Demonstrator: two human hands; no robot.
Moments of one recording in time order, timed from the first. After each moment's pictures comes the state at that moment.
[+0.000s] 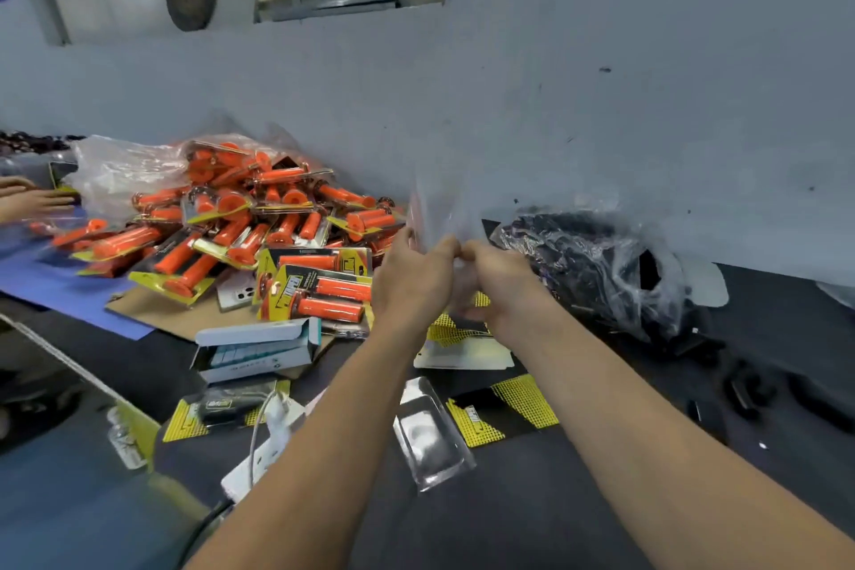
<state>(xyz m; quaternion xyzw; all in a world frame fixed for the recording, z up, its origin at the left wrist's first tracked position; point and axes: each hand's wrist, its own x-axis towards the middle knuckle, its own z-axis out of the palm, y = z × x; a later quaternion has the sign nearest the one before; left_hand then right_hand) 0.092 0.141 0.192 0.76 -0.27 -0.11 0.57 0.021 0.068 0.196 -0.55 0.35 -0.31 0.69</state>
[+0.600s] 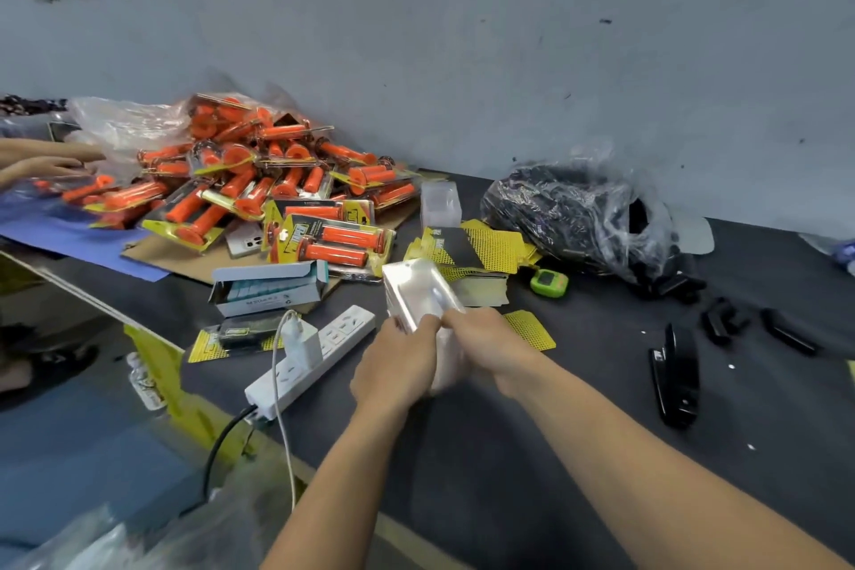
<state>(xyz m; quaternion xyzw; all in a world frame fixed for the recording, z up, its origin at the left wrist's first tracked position) 0.045 0.226 0.068 0.86 -0.19 -0.20 0.44 -0.025 0.126 0.075 -0.70 0.43 -0.15 0.55</state>
